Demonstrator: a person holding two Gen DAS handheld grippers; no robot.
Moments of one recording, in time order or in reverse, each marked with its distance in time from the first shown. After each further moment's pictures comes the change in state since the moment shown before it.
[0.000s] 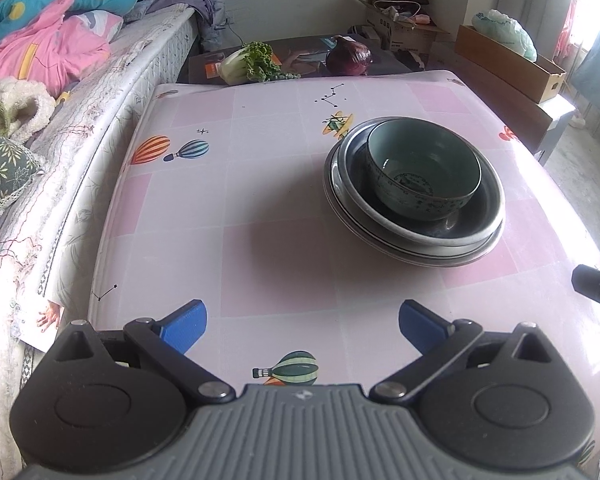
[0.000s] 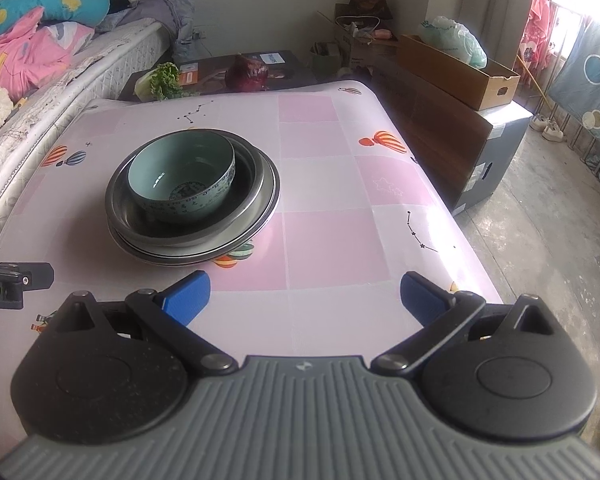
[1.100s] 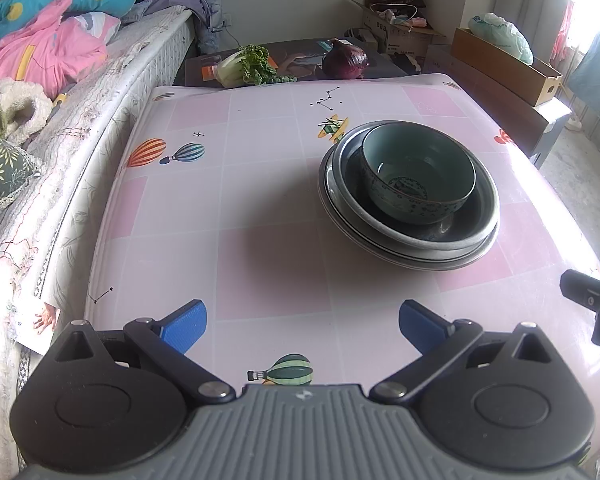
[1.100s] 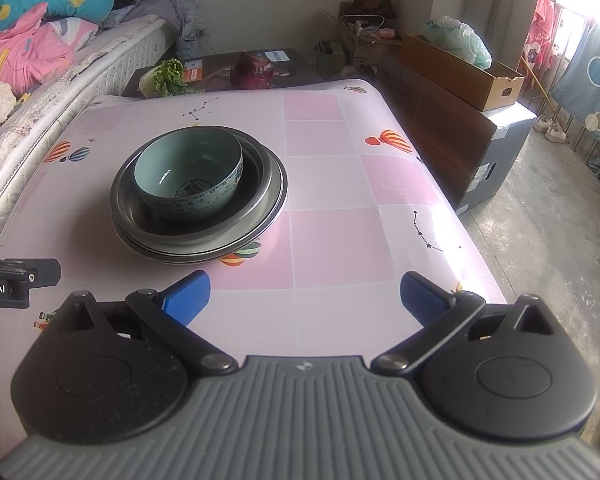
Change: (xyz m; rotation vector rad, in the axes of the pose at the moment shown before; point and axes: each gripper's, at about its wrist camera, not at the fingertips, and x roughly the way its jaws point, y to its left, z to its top) left arm -0.002 -0.001 0.001 -0.001 -0.007 -0.009; right arm -0.002 0.004 -0.001 -0.015 -0.001 0.004
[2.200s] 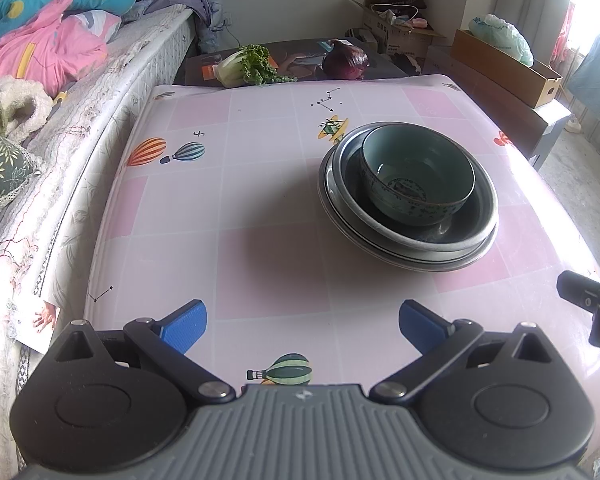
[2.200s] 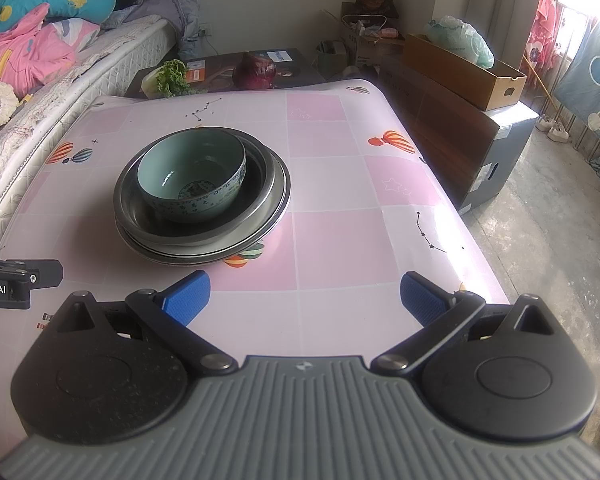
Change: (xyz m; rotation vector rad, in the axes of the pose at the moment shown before) left arm -0.001 0.000 0.001 -0.006 -0.001 -0.004; right arm 0.000 0.004 0.001 -0.001 0.002 0.007
